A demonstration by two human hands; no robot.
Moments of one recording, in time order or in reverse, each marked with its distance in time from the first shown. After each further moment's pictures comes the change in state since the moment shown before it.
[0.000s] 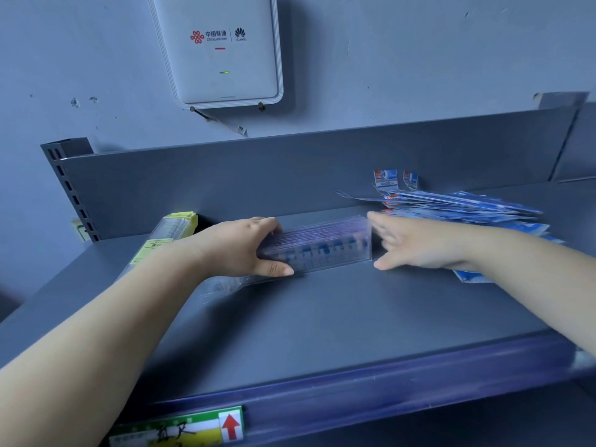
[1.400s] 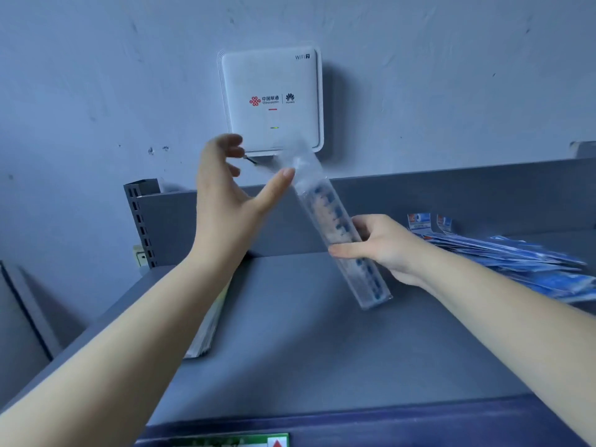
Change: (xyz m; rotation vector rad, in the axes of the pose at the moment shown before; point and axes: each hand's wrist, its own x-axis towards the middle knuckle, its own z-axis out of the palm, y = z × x) left_hand -0.038 0.008 -0.059 -0.718 1.178 -0.070; right_hand 0.030 -0.076 0.015 0.528 0.189 -0.429
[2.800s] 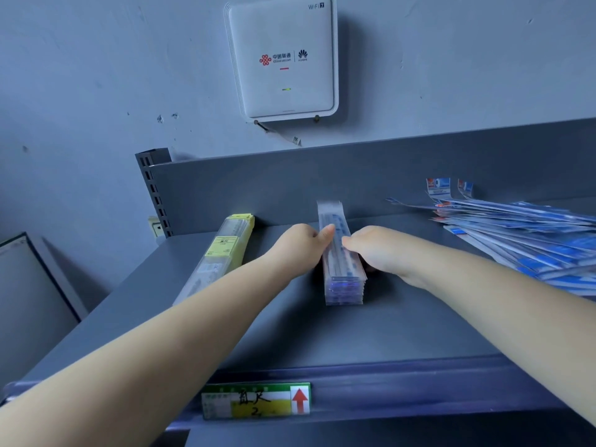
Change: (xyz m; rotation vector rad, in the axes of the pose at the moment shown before) left_hand -0.054 -0.027 0.038 0.329 -0.756 -0.625; right_hand -0.015 0.012 0.045 -0.373 -0.016 0.329
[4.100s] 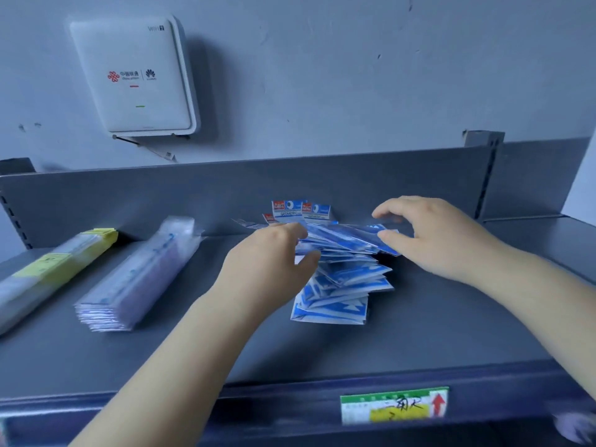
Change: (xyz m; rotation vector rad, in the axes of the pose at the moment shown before) left_hand -0.032 0.170 0.144 0.452 0.326 0.366; right_hand -0.074 0.164 -0.241 -0.547 0.339 -0.318
